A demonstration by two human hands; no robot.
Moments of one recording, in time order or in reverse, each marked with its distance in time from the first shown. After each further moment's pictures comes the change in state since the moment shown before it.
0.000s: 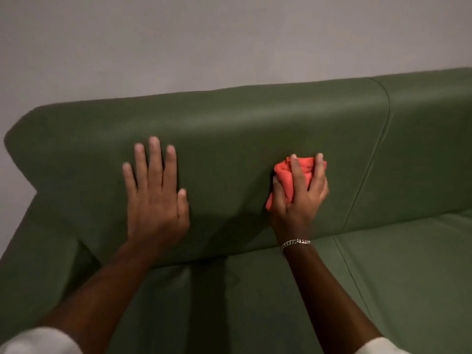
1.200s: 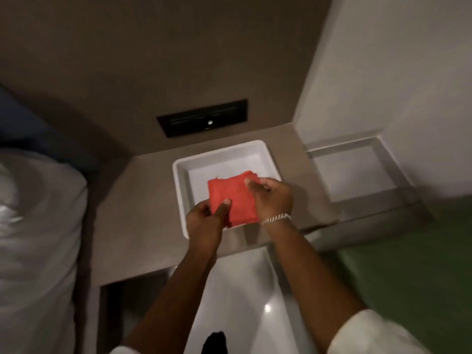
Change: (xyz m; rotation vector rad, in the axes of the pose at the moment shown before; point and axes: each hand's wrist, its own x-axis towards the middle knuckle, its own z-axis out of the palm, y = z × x) left_hand -0.714 -0.186 -0.265 -0.866 1.089 -2.006; right_hand -0.717 -0.394 -0.077 0.357 -1.793 -0.104
